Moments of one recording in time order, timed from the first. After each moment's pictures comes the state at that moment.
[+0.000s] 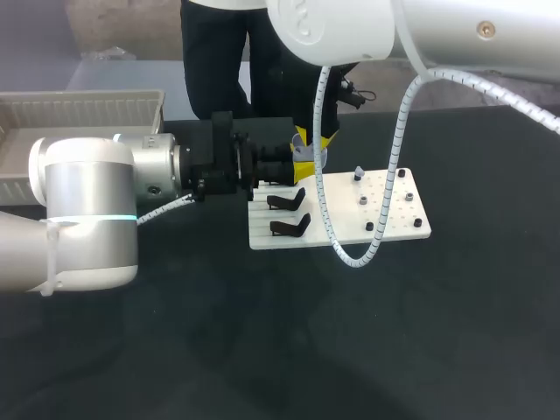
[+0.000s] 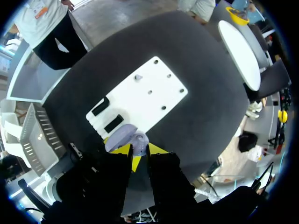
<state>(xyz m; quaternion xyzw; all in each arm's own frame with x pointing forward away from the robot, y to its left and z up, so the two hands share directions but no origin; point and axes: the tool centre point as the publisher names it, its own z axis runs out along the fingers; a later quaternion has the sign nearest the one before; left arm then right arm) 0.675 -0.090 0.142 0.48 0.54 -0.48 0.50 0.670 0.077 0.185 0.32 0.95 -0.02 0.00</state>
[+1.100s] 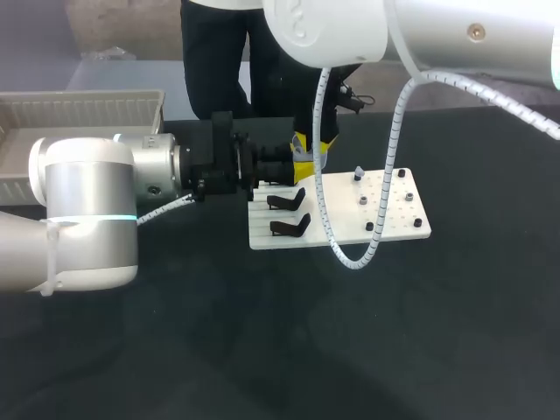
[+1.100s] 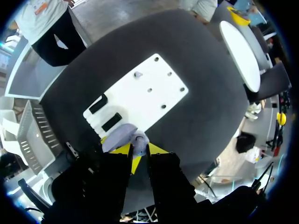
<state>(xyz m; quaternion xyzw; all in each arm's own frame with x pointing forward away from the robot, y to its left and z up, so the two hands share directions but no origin) 0.675 -0.090 0.142 0.48 0.54 -0.48 0.50 0.668 0.078 0.177 0.31 0.95 -0.02 -0.01</state>
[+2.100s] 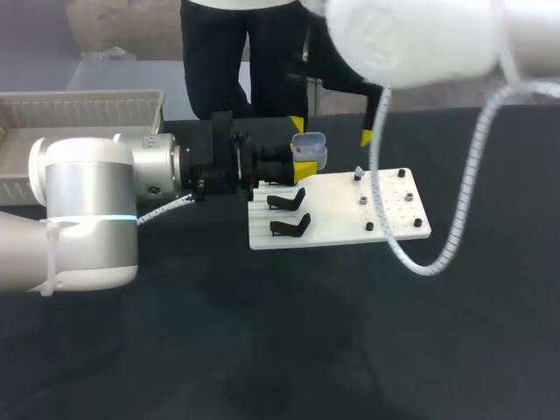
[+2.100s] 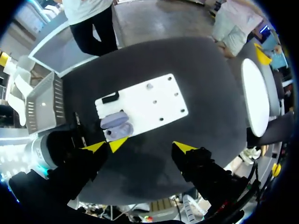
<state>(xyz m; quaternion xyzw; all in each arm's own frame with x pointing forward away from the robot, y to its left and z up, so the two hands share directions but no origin) 0.675 -0.090 0.142 0.48 0.54 -0.48 0.50 0.644 0.050 0.220 0.14 0.99 0.02 0.06</state>
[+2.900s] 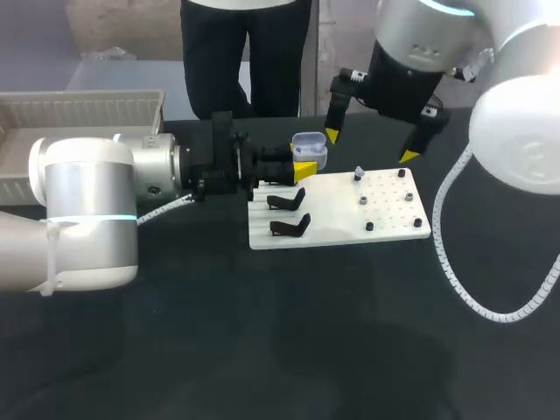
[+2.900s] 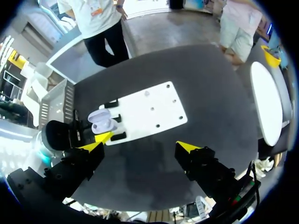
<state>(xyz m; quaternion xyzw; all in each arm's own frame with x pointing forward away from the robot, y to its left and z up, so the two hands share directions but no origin) 0.675 -0.090 0.142 0.48 0.54 -0.48 0.50 0.621 0.010 0.218 0.12 0.98 0.09 0.14</state>
